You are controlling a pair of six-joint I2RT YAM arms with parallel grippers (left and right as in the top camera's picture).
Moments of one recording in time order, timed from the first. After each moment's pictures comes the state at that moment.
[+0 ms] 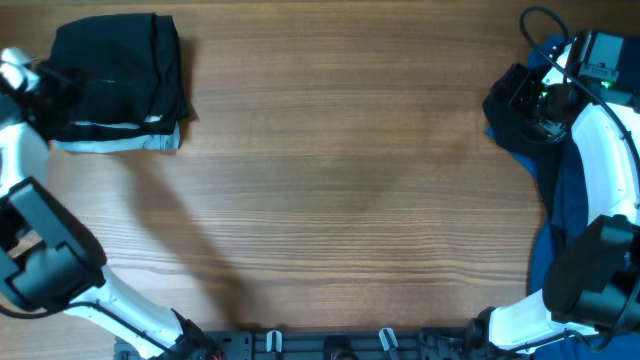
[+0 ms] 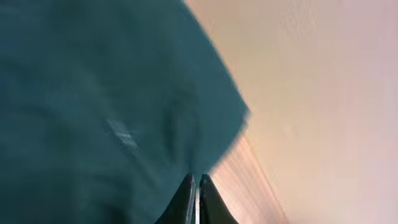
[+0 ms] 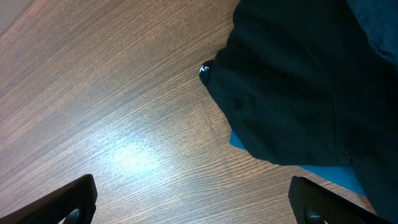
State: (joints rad) left arm 0.60 2.00 1.44 -0.14 0.65 -0.71; right arm -0.26 1.73 1.40 -0.75 -0.18 0.32
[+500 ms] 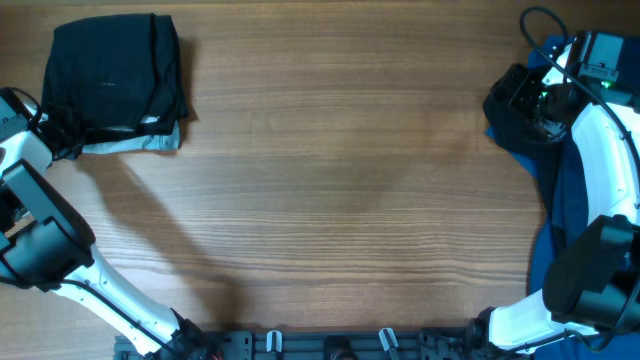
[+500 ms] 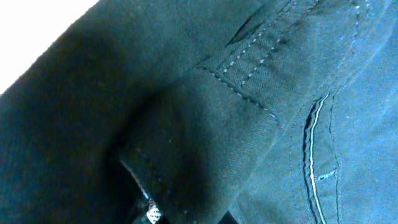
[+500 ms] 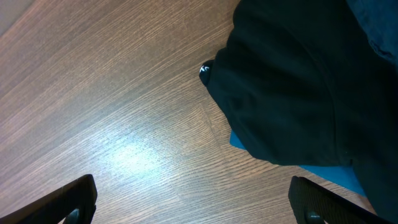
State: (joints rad) left arm 0.63 2.16 1.44 -0.24 0.40 -0.72; right arm -0.26 1.73 1.40 -0.75 -0.18 0.32
